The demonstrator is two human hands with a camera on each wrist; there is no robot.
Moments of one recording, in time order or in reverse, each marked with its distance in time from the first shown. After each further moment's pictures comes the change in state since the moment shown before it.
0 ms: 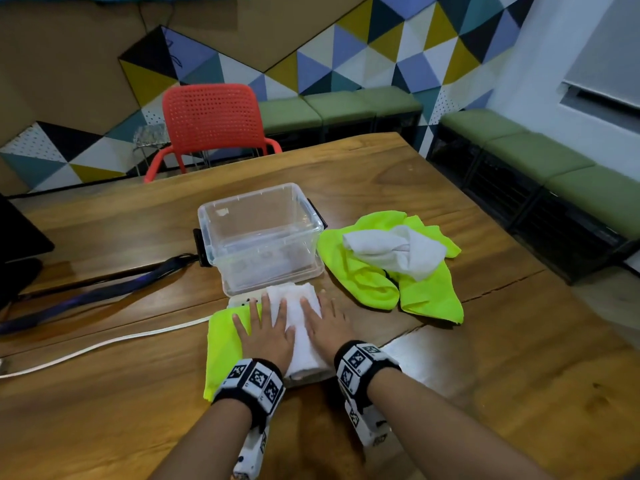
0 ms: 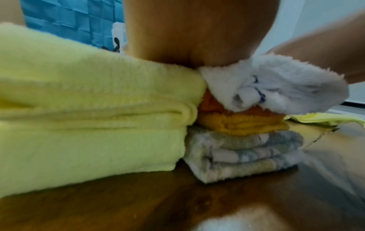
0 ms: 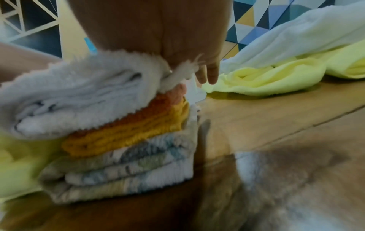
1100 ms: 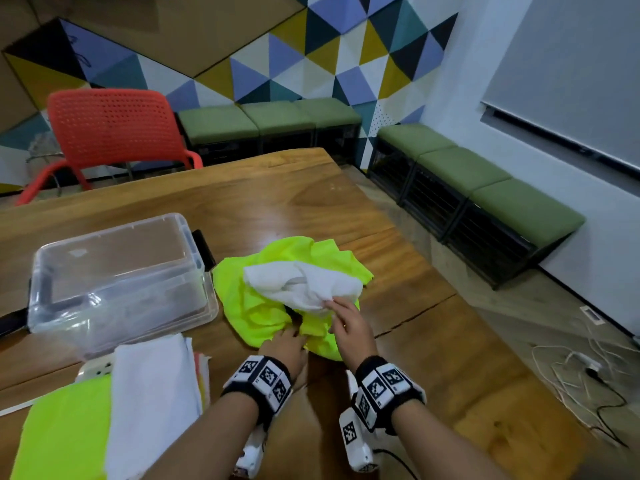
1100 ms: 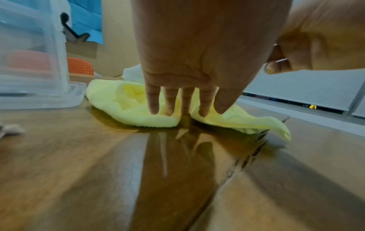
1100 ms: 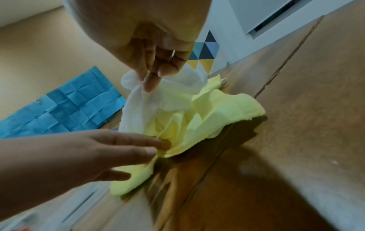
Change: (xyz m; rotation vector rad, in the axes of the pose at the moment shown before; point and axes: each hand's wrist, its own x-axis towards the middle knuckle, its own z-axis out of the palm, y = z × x) left_hand 0.077 0.218 0.000 -0.060 -0.190 0.441; right_hand -0.013 0.214 -0.073 0.751 0.574 0.060
